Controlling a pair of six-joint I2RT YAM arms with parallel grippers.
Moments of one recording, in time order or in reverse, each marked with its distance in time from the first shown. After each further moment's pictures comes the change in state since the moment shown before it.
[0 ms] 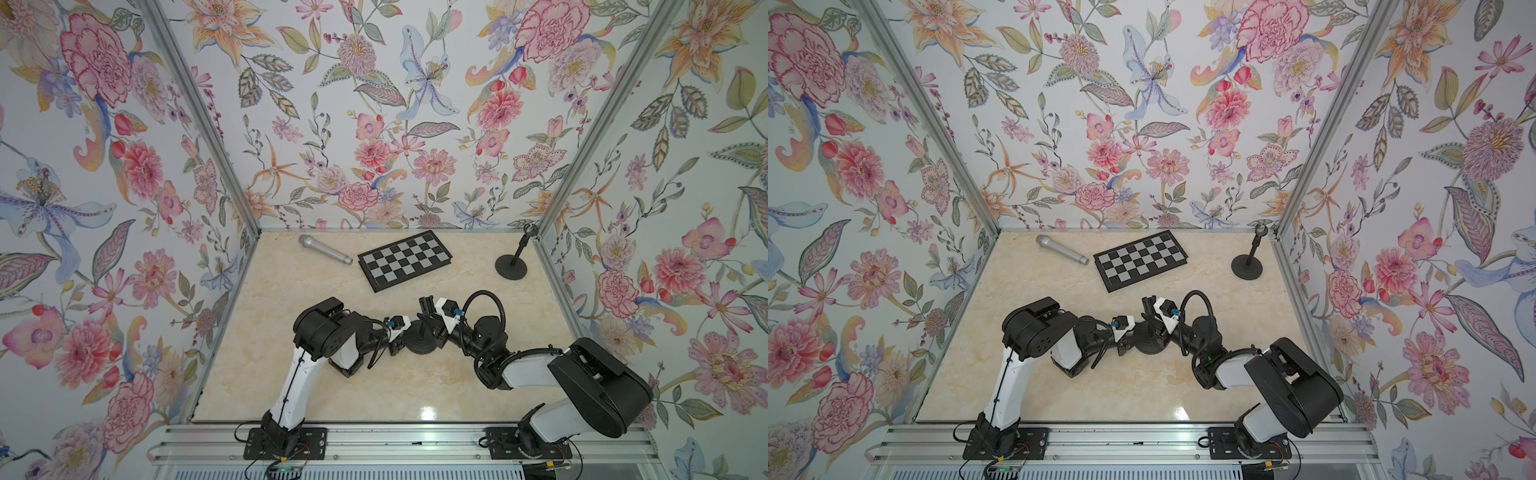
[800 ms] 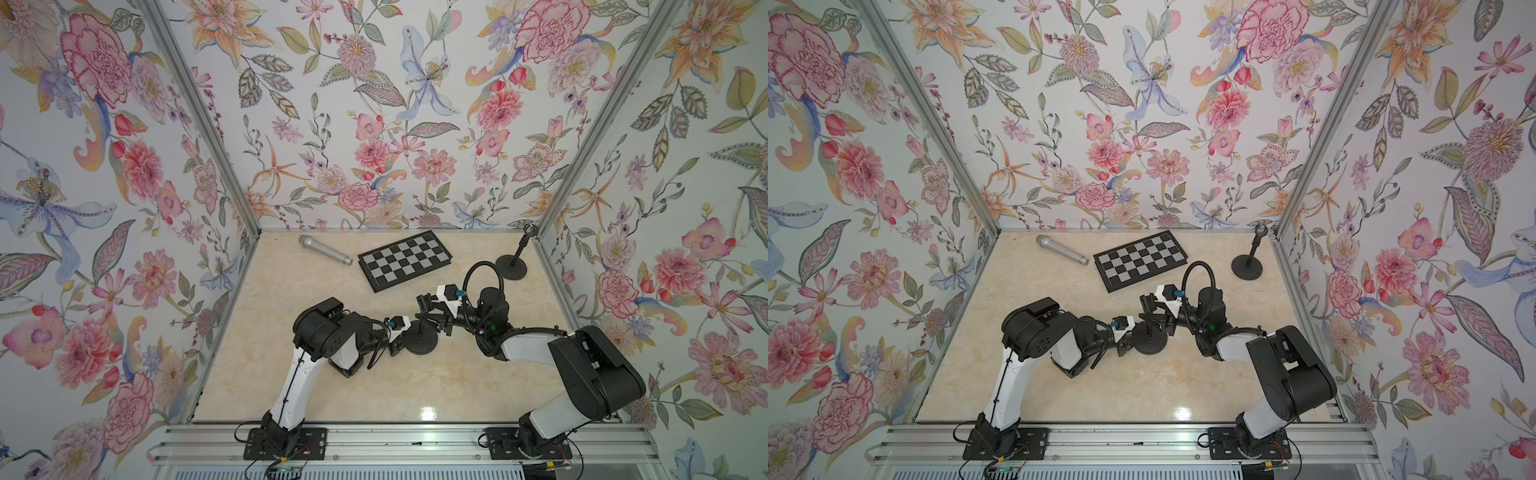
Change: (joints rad) left arm 0.000 -0.005 -0.002 0.000 0.004 -0.001; right arm -0.307 0.076 0.282 -0.339 -0.866 -0.039
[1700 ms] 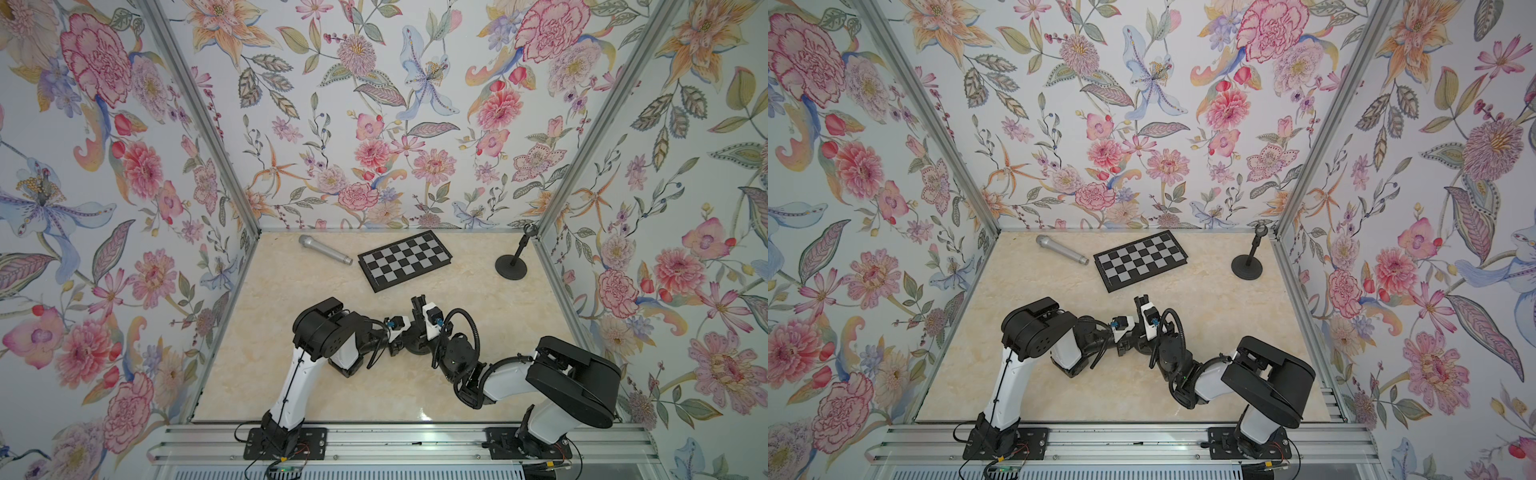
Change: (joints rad) left arm 0.001 -0.001 0.000 0.000 0.008 0.000; right arm 0.642 0.068 -0.156 0.381 1.636 0.067
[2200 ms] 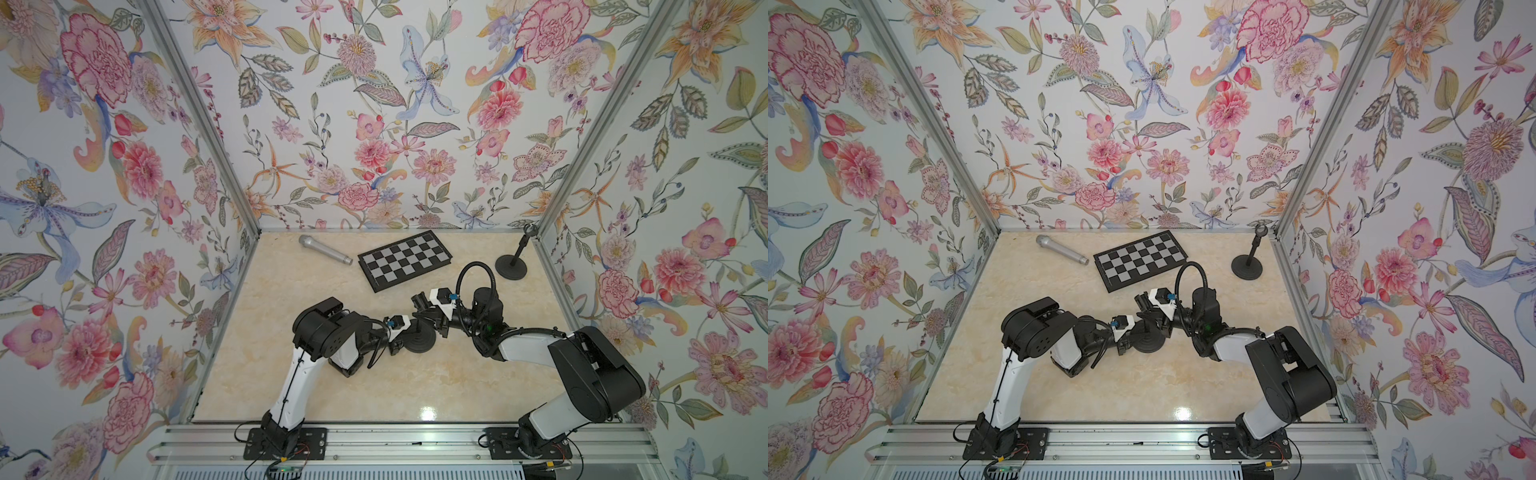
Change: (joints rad) left arm 0.002 0.000 0.002 0.000 -0.018 0.004; right arm -0.587 -0.096 0.134 -0.431 -1.500 -0.158
